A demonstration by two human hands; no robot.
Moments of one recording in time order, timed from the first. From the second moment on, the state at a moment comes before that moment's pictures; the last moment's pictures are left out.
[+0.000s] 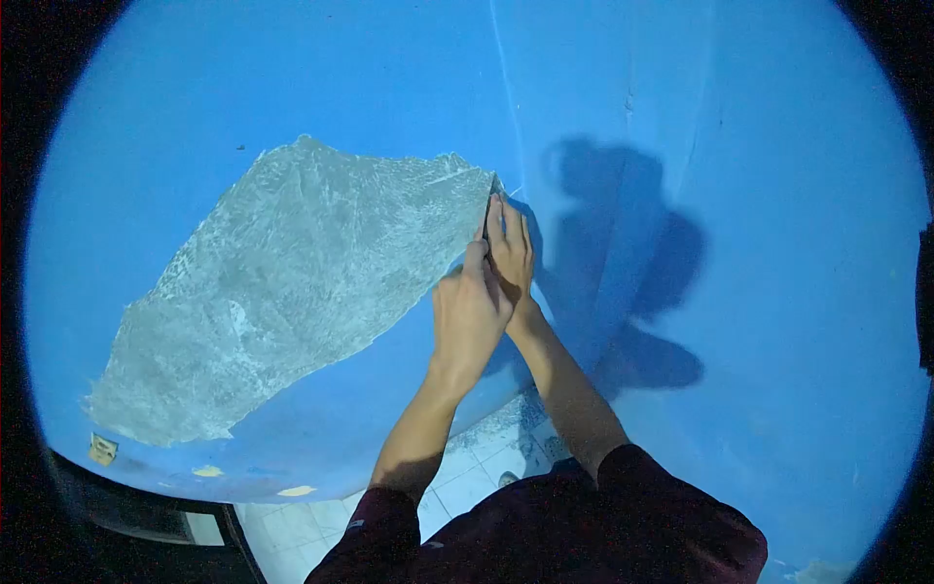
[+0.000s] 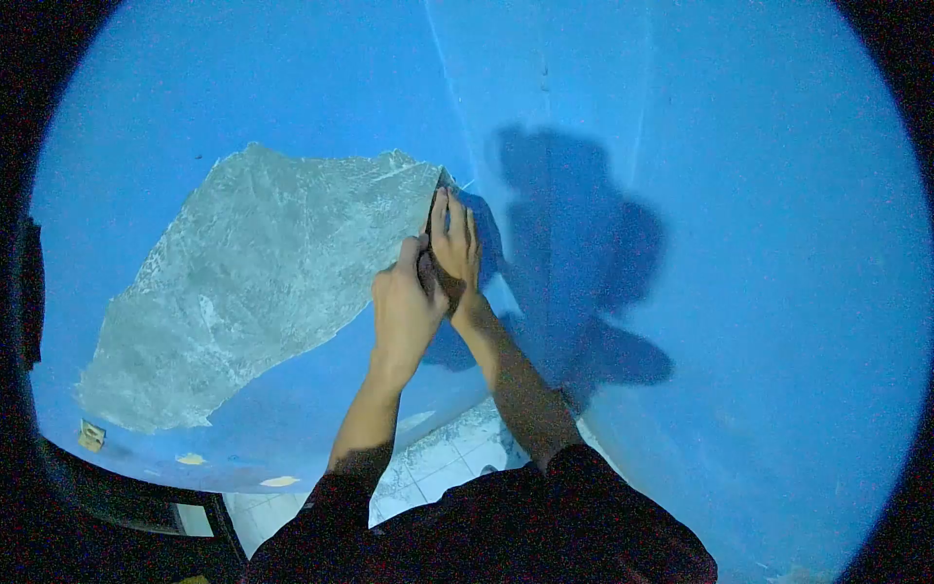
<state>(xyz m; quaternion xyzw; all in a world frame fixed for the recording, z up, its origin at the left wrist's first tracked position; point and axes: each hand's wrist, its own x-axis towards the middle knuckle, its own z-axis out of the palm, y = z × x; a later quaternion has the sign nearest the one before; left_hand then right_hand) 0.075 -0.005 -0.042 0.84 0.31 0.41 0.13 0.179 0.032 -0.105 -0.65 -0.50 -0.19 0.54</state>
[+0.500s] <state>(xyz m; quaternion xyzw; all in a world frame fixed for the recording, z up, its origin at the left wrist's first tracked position) 0.071 0.006 -0.046 0.82 0.32 0.43 0.20 0.179 0.048 -0.119 -0.64 -0.49 -0.28 0.53</state>
